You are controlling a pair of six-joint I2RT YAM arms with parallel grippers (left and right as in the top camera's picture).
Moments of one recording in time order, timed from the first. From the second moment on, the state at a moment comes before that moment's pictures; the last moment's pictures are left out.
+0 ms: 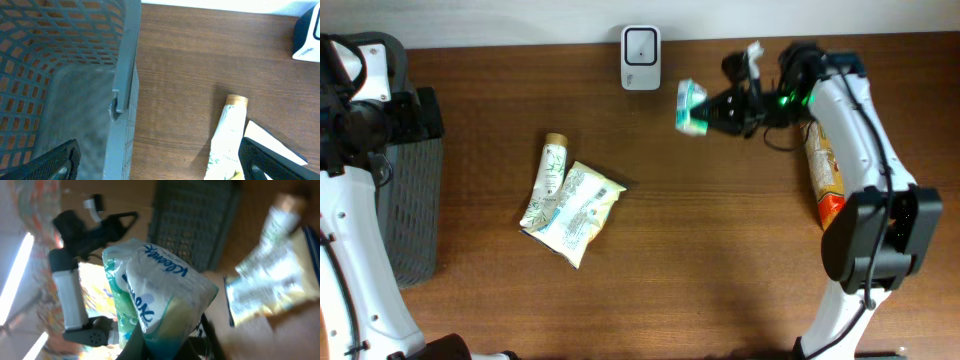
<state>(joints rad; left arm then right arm) 0.32 1.58 1.88 -1.16 0.08 0.16 0.02 2.05 1.90 -1.43 -1.52 -0.25</state>
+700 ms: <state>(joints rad) 0.32 1.58 1.88 -1.17 0.08 0.16 0.45 2.32 2.30 -0.53 0.36 -0.25</state>
